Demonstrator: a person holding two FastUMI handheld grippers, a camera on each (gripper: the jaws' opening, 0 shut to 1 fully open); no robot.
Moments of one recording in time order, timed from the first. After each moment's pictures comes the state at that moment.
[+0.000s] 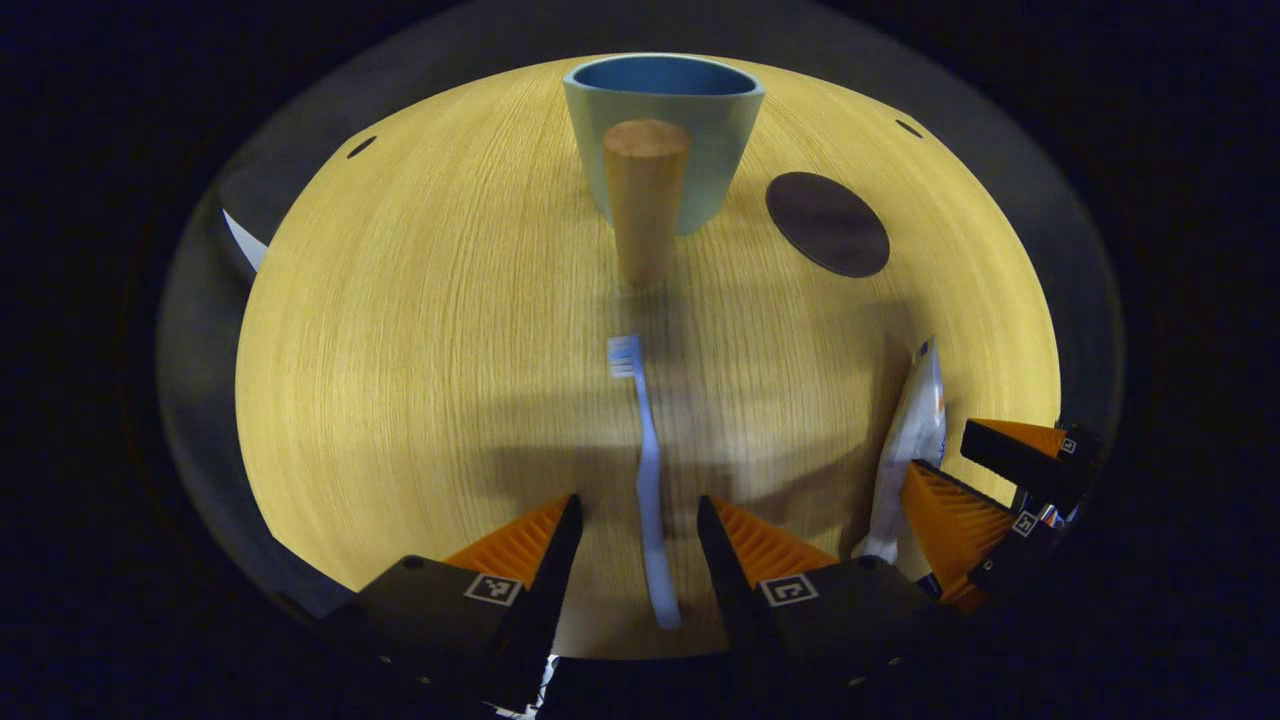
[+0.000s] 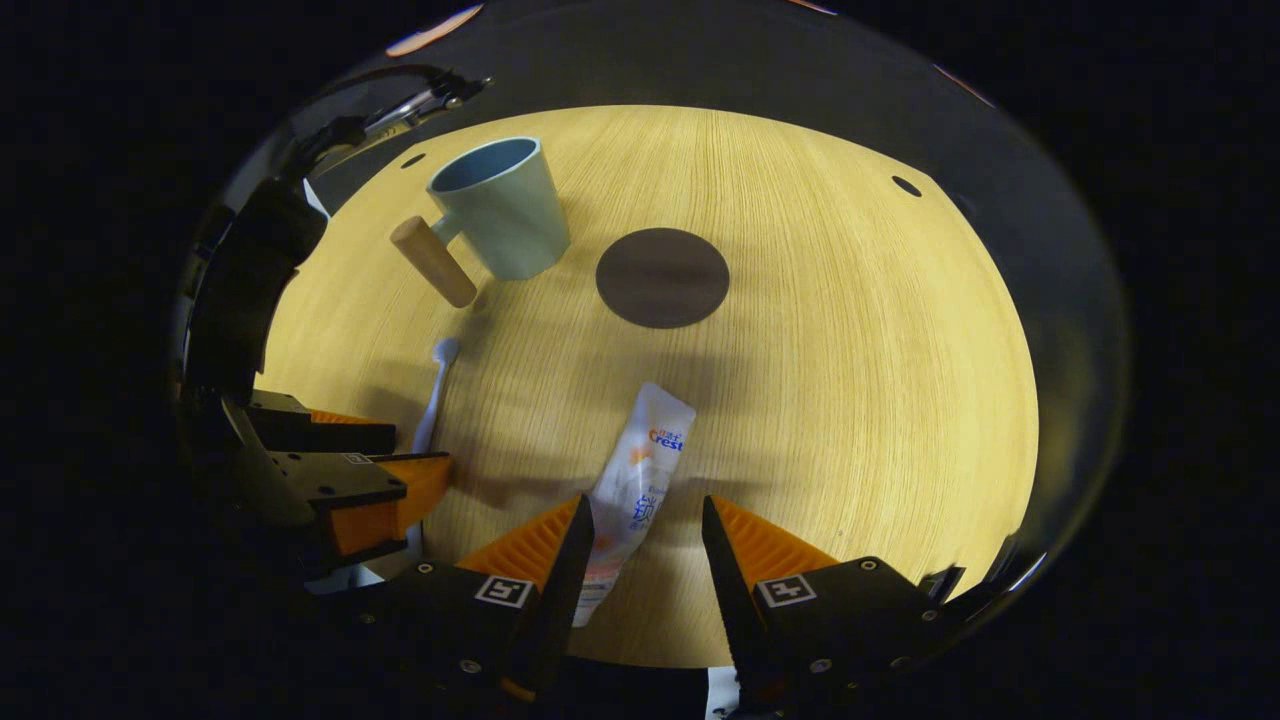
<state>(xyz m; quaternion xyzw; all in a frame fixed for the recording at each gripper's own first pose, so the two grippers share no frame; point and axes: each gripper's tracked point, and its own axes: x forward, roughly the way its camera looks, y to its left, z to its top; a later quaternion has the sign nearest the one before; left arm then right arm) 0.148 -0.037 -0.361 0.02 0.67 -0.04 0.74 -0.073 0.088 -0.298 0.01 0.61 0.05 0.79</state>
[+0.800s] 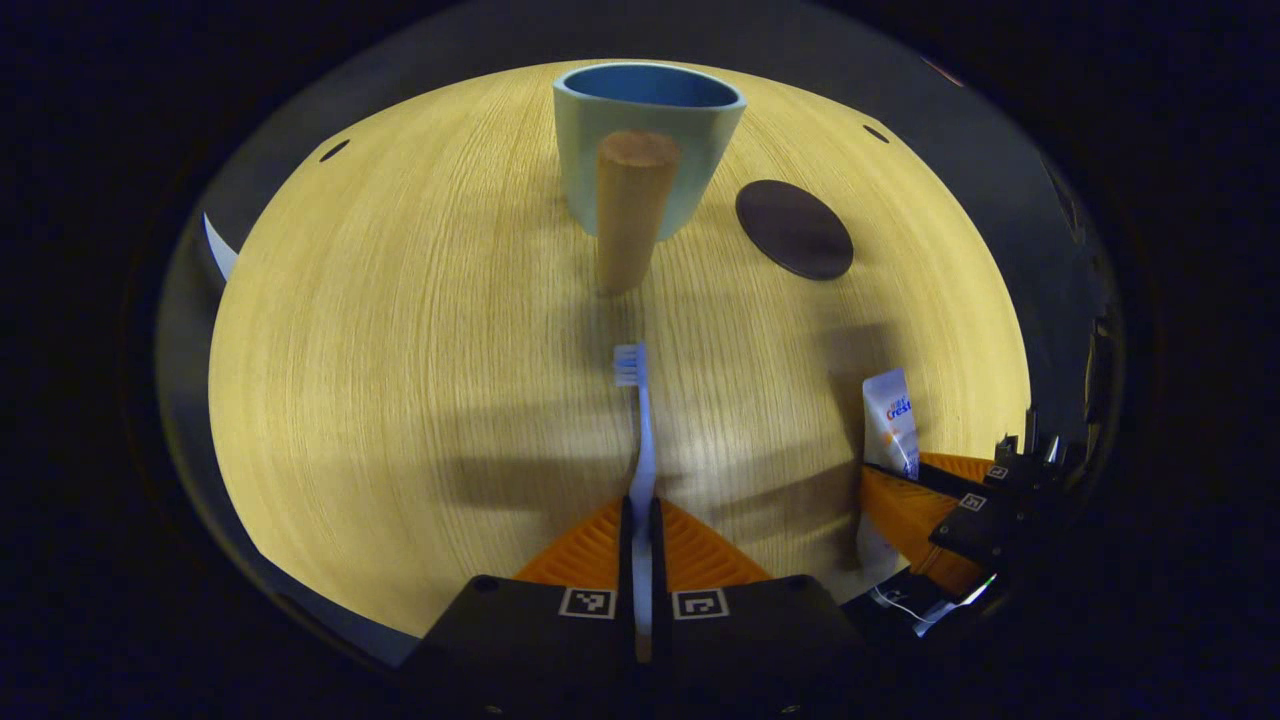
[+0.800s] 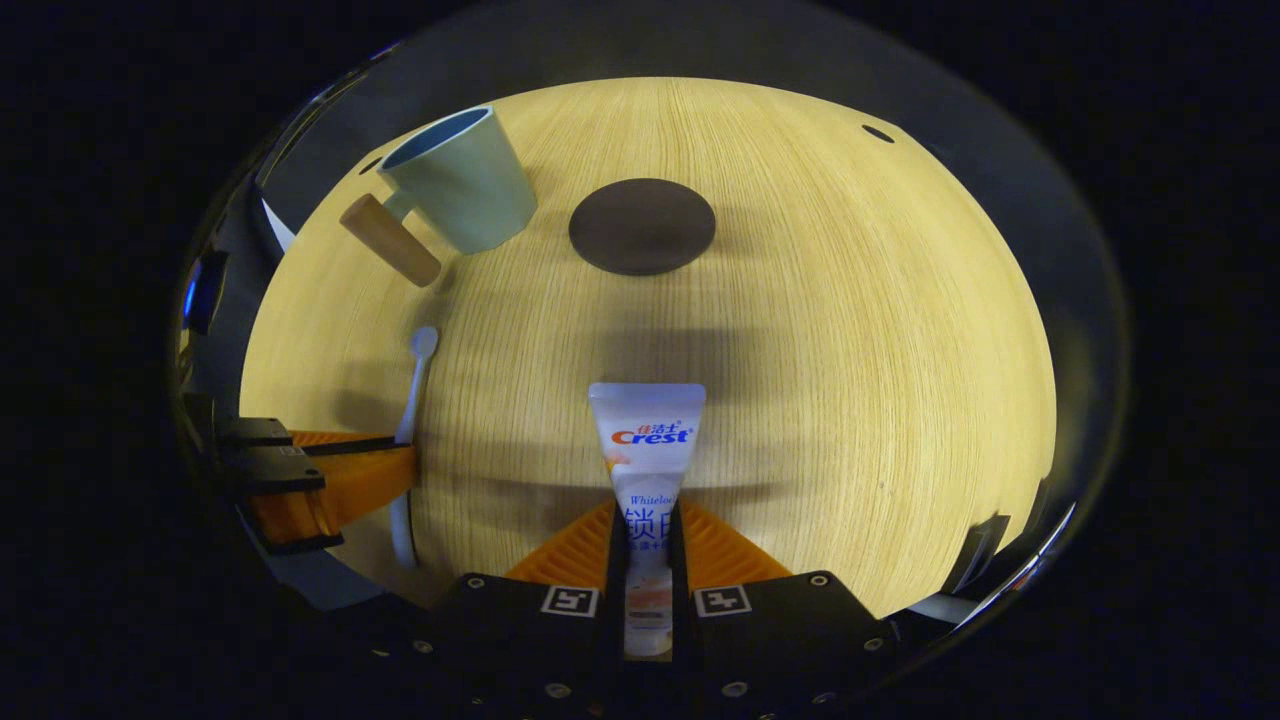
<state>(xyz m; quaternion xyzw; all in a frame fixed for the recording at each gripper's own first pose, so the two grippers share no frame) 0.202 -0.021 -0.333 -0.02 0.66 -0.10 0.75 -0.094 0.097 -0.319 0.06 0.64 0.00 0.77</state>
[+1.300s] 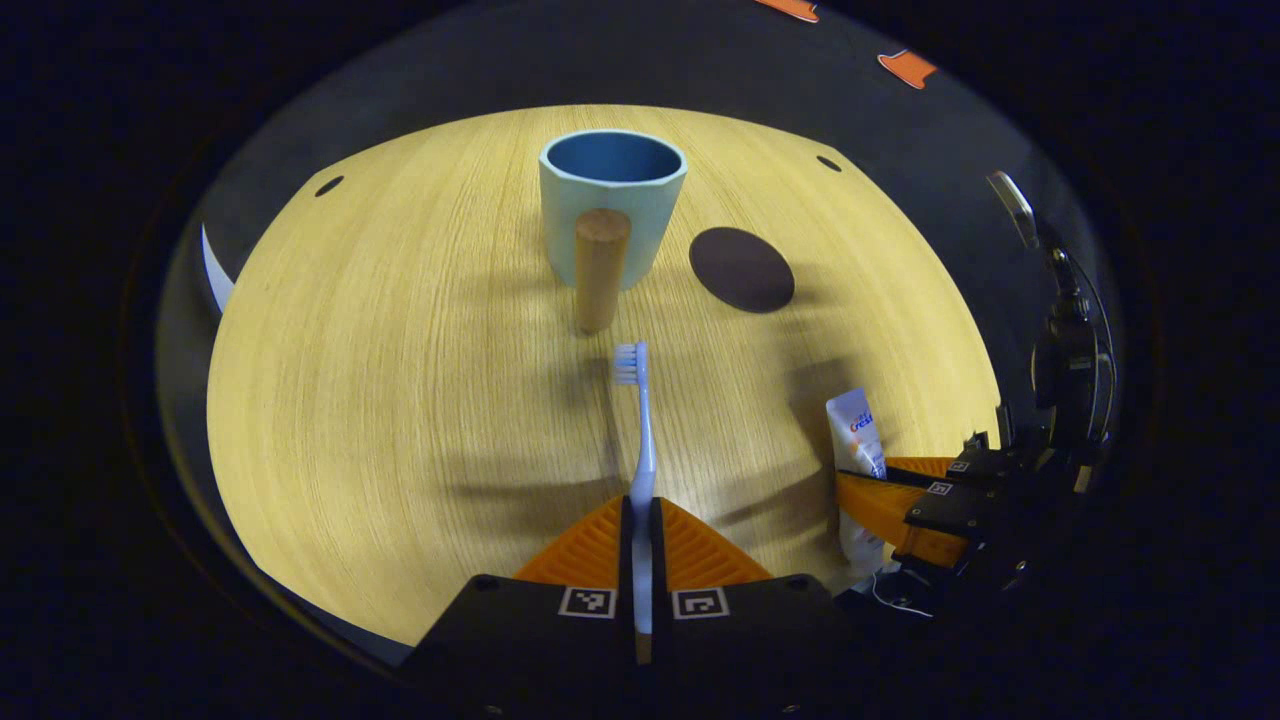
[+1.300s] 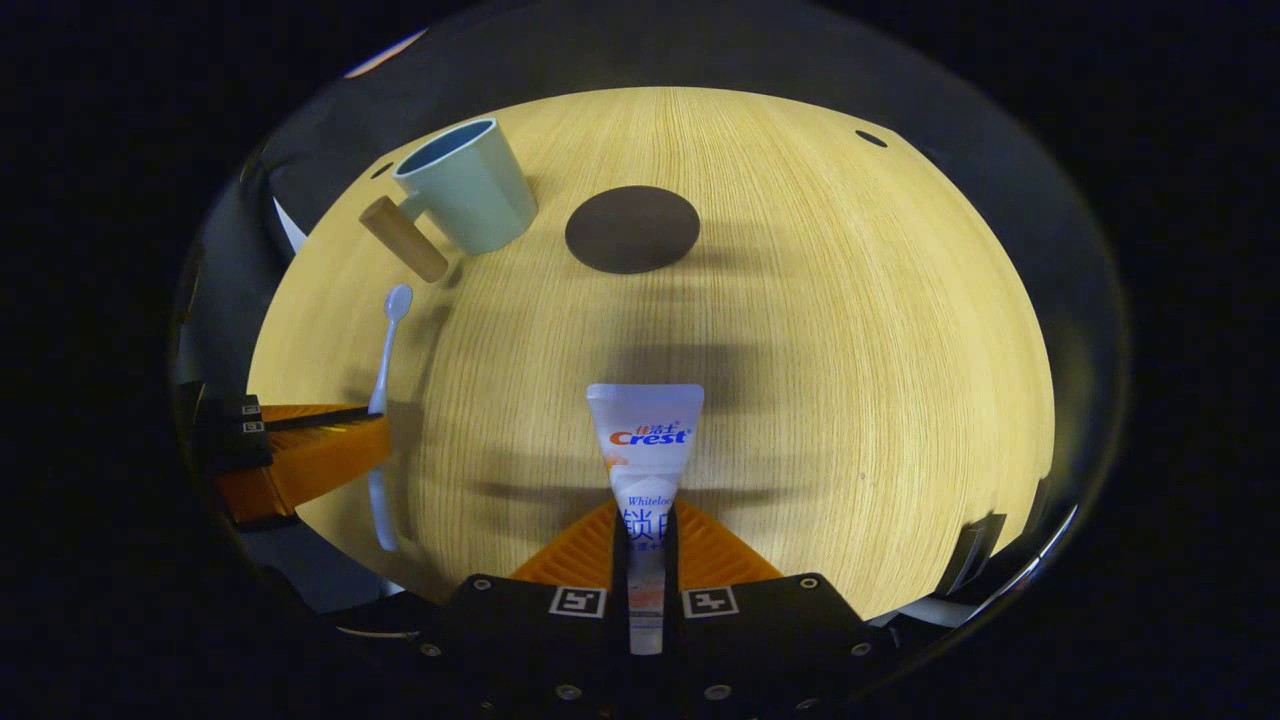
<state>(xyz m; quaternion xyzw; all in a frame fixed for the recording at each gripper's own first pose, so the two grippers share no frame) 0.157 -0.002 -0.260 -0.03 0.57 -0.12 0.81 -0.091 0.095 -0.317 0.05 0.62 0.02 0.78</state>
